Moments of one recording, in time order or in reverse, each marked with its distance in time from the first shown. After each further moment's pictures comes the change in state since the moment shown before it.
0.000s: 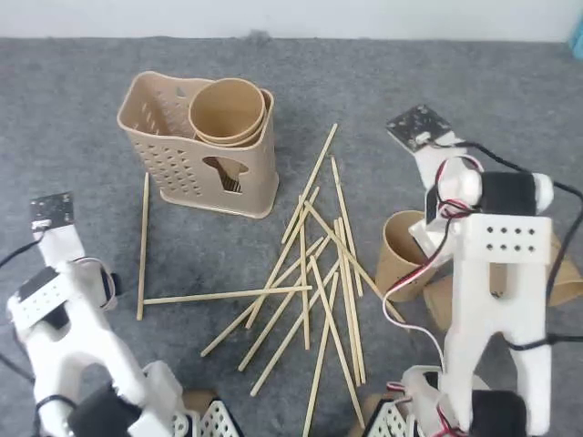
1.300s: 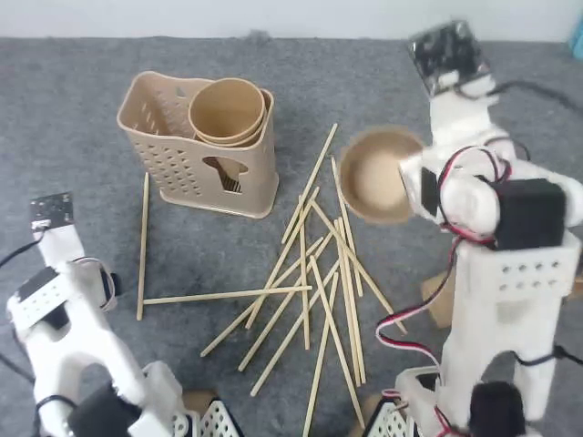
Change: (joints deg) left arm 0.0 0.0 0.0 0.0 0.0; right arm -10.9 4.9 -41.7 0.8 -19.5
